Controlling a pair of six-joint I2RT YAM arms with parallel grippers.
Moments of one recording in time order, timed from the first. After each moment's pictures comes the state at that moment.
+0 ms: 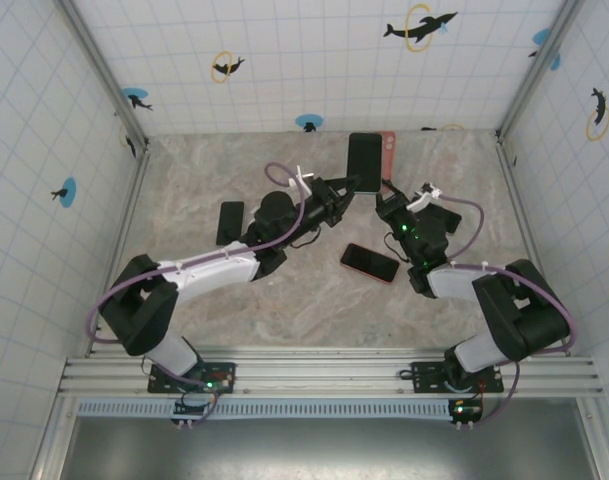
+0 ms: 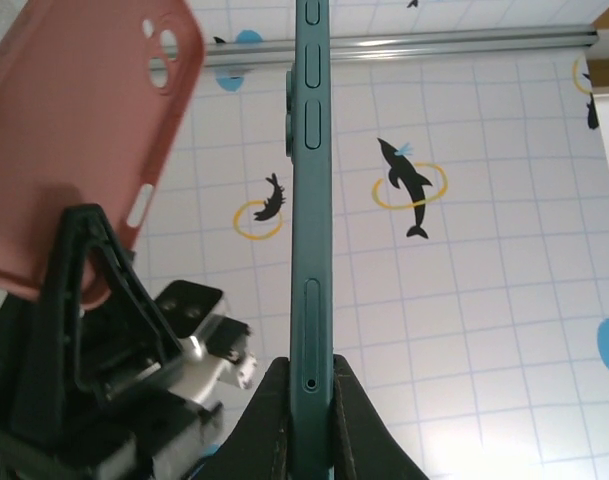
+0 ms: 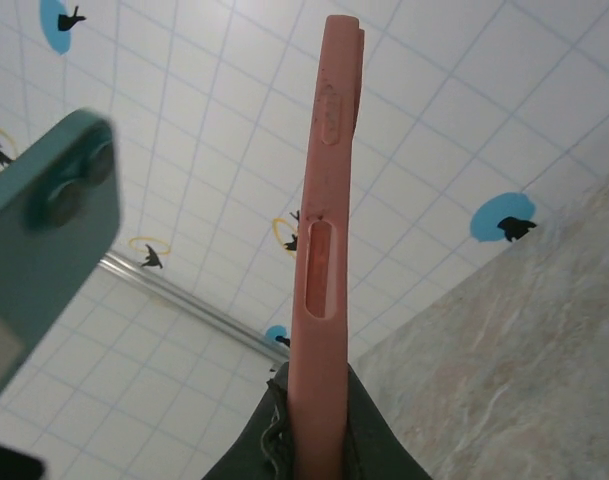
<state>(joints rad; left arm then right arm) -0.85 1.56 0.95 0.77 0.18 -1.54 0.46 1.49 0.46 1.19 0.02 1.04</state>
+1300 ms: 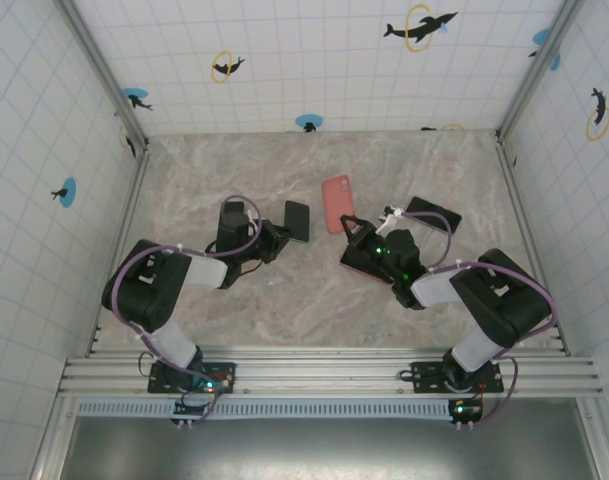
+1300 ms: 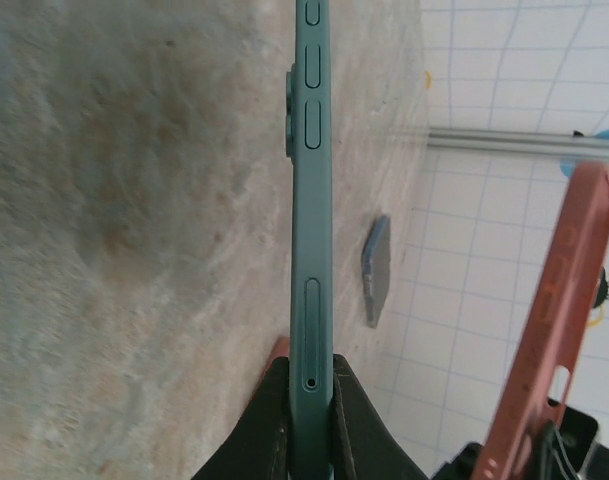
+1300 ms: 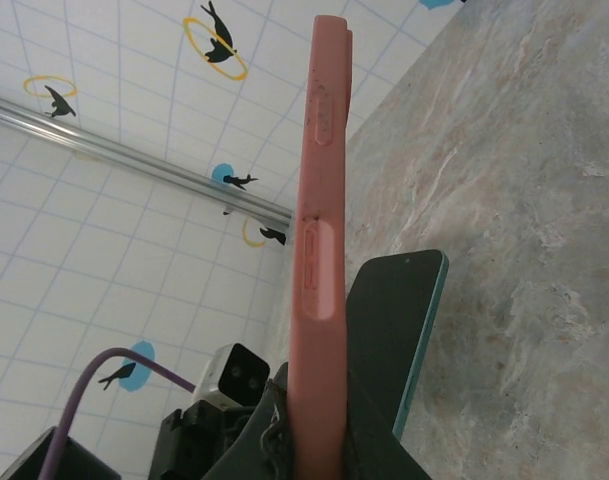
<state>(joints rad) -0.42 1.71 0.55 0.71 0.49 -1.33 0.64 1.60 0.42 1.08 -0.03 1.12</state>
